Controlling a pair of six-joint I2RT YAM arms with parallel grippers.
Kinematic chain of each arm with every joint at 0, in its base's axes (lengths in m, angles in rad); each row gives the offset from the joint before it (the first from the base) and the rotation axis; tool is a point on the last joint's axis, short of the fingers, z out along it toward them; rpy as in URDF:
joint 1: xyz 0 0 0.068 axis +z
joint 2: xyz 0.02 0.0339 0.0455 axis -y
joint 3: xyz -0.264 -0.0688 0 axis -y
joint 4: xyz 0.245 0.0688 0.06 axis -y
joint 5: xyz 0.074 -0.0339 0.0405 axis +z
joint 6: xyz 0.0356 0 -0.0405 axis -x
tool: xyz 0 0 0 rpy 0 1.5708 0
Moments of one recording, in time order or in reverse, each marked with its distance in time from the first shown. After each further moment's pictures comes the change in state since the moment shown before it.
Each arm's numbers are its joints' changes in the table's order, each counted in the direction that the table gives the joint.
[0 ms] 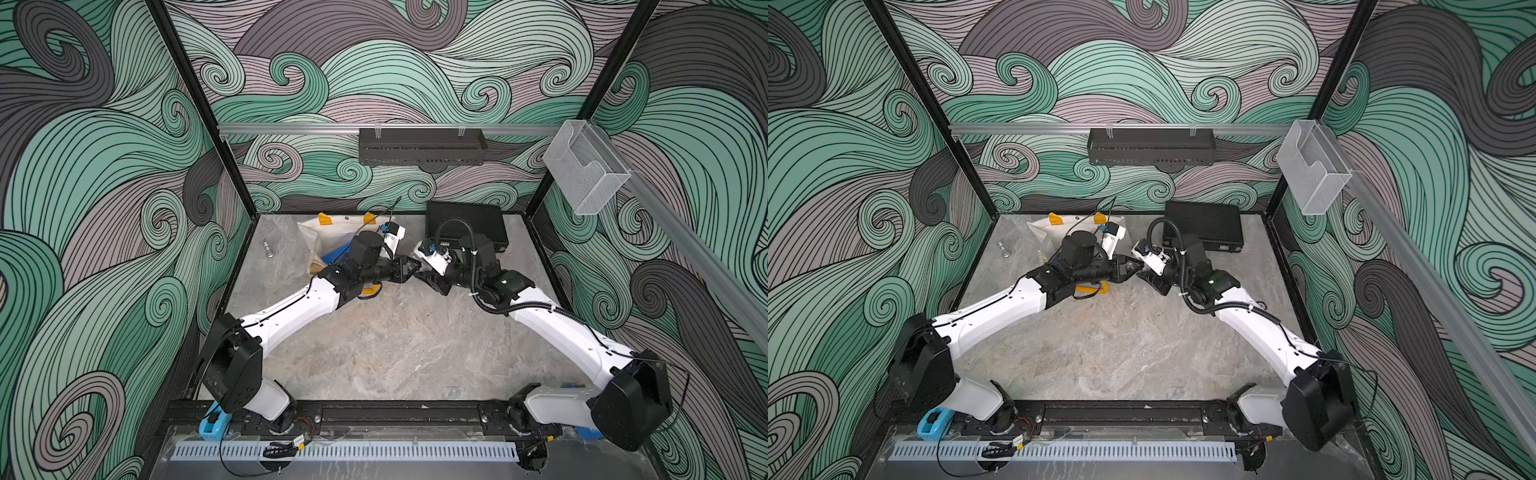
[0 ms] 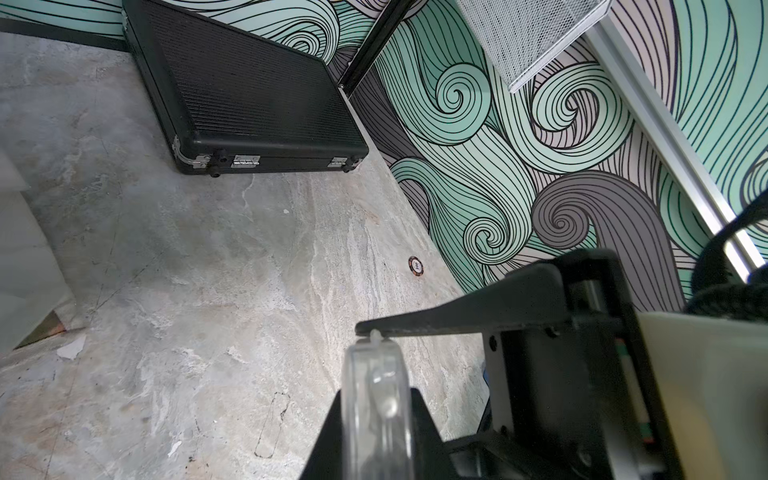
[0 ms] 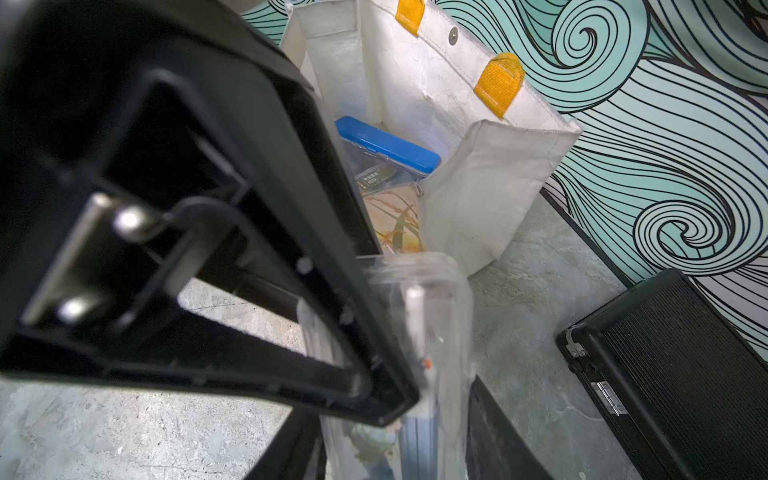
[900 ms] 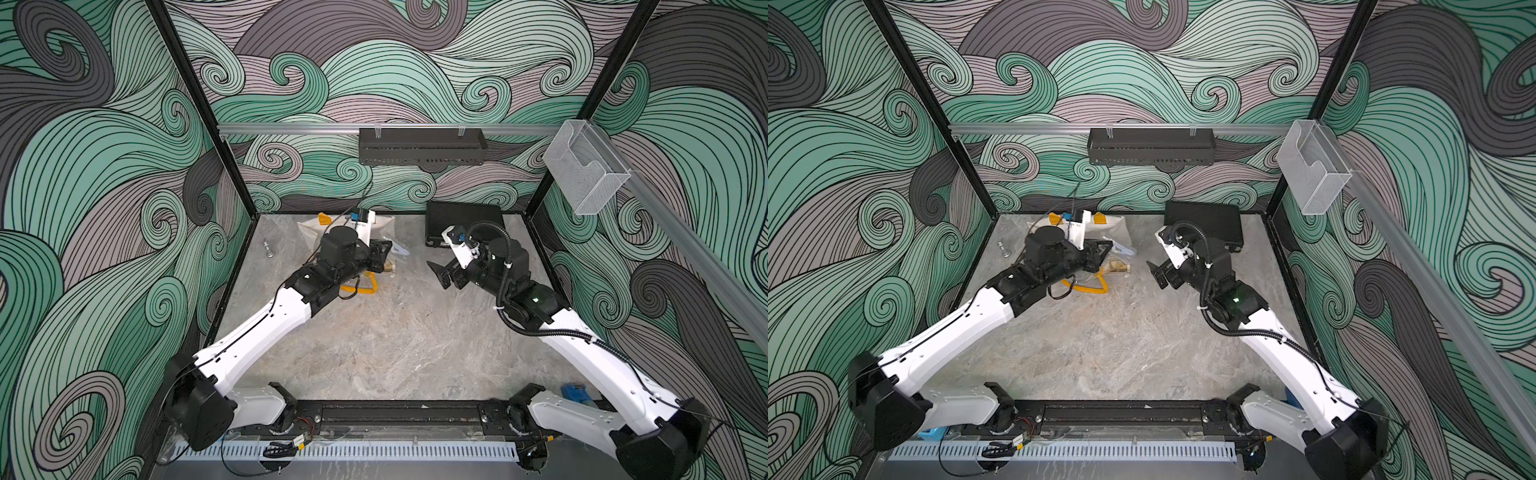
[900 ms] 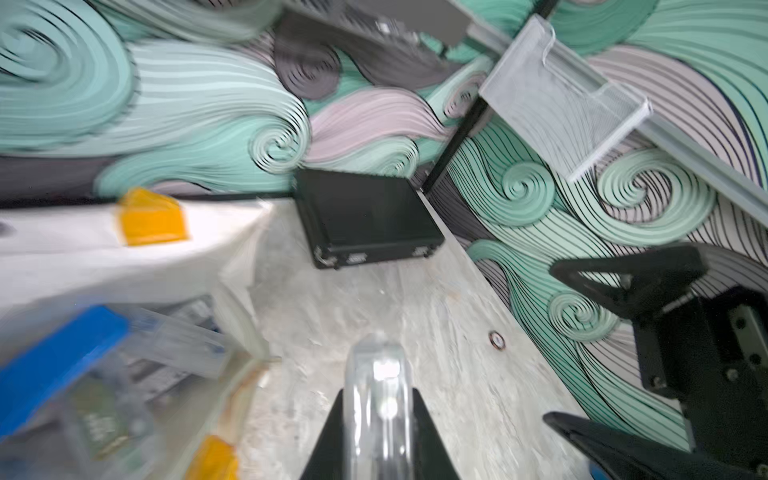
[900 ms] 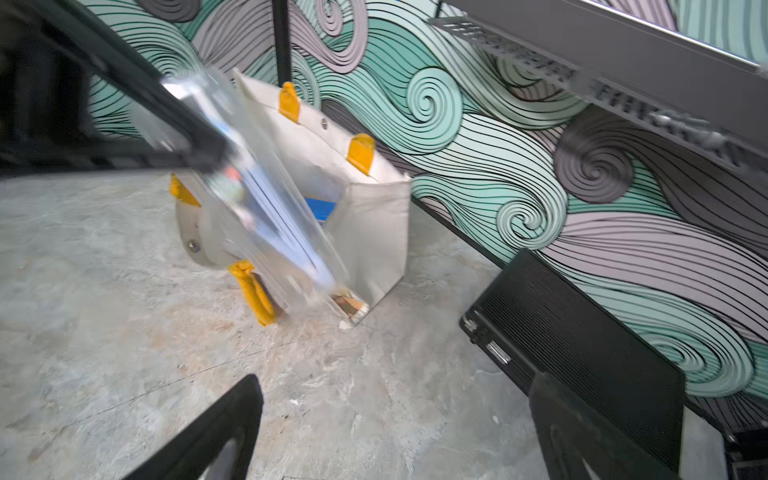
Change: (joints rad) left arm 0.086 0.276 -0.004 -0.143 0.369 -0.177; right arm -0.023 0.237 -0.044 0.037 -0.269 -0.187
